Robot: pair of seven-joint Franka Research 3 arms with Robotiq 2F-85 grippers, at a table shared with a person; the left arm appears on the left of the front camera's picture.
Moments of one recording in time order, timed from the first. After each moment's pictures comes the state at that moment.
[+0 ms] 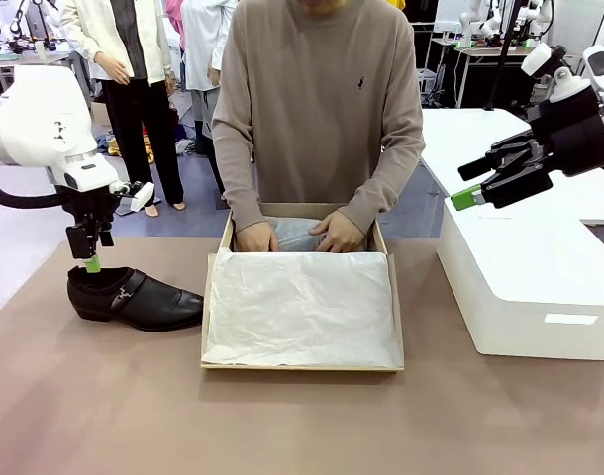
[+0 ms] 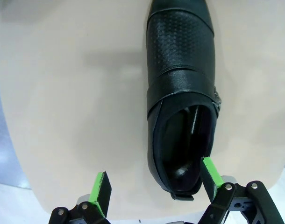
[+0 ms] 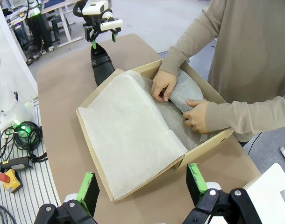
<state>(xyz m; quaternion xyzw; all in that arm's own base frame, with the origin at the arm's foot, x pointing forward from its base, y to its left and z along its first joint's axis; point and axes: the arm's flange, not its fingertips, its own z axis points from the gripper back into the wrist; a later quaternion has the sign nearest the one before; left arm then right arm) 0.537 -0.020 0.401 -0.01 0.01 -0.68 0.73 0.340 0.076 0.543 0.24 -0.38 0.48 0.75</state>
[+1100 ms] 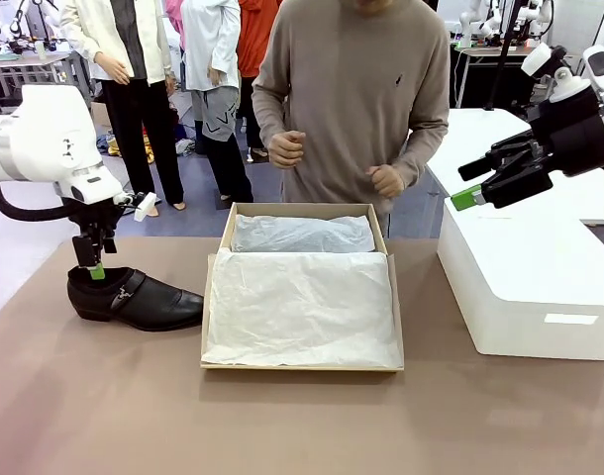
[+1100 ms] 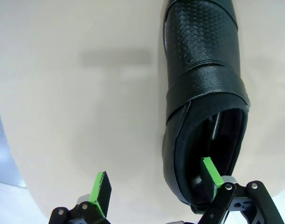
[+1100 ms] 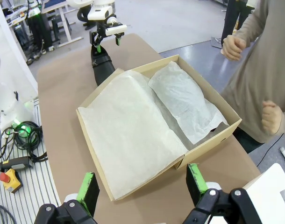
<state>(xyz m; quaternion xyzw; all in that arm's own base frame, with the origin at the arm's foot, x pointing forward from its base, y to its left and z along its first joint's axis) 0.552 -0.015 0.376 0.00 0.01 -0.68 0.74 0.340 0.076 0.543 0.25 -0.38 0.48 0.75</state>
